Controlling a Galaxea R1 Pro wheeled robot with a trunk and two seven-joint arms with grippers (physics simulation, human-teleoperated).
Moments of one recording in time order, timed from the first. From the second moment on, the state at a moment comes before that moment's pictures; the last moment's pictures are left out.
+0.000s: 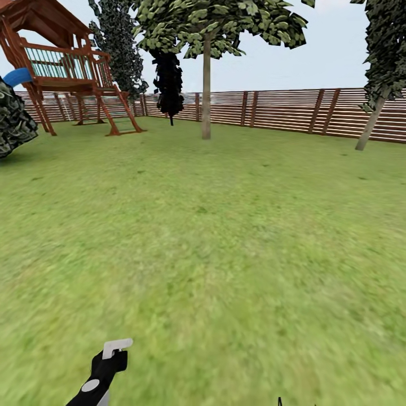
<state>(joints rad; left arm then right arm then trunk) -0.45 0.05 0.10 -0.32 0.00 -0.24 0.08 -0.27 0.01 -0.30 -0.02 0.33 -0.97 -0.26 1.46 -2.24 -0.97</state>
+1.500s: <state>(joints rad) -0.45 0.05 0.10 -0.33 0.00 -0.24 0.08 -0.27 0.01 -0.30 -0.02 0.33 -0.97 -0.26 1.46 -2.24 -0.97</state>
